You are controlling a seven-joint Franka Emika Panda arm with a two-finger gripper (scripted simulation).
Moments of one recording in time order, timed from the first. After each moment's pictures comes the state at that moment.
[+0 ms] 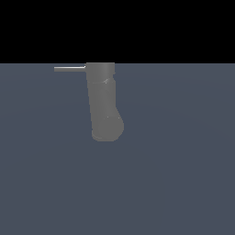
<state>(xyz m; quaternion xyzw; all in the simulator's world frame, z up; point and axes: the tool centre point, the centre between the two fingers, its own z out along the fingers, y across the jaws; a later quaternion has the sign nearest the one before) -0.251 0.004 0.489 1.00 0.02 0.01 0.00</state>
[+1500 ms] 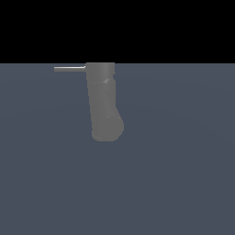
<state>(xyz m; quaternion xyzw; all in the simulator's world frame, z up) -0.212 0.034 0.482 1.00 -0.03 0.00 -0.02</state>
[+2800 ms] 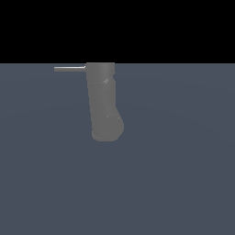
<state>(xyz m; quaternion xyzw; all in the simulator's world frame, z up) -0.082 0.089 0.420 0.95 -0.31 -0.02 -0.04</state>
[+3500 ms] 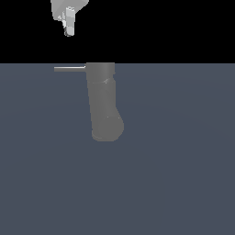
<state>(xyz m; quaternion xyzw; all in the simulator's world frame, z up) -0.022 0.128 0.364 0.89 -0.46 -0.03 -0.03</state>
